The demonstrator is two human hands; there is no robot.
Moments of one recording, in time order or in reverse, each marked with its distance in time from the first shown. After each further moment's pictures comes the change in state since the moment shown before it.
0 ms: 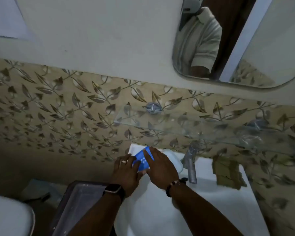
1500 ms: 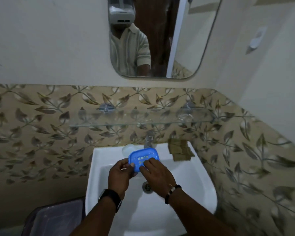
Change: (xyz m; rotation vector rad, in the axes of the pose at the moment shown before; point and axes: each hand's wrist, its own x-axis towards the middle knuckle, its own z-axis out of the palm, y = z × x) left_hand -0.034 0.117 -0.018 -1.698 0.034 -0.293; right_hand -0.142 0.024 -0.026 -0.392 0.501 -0.078
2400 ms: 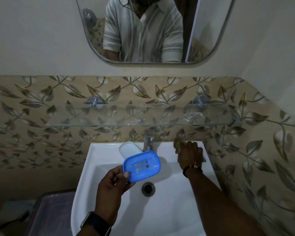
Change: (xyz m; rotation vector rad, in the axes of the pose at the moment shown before) left_hand -0.013 -0.020 0.025 -0.070 0.099 0.031; right_hand -0.019 0.178 0.098 -0.108 -0.571 0.775
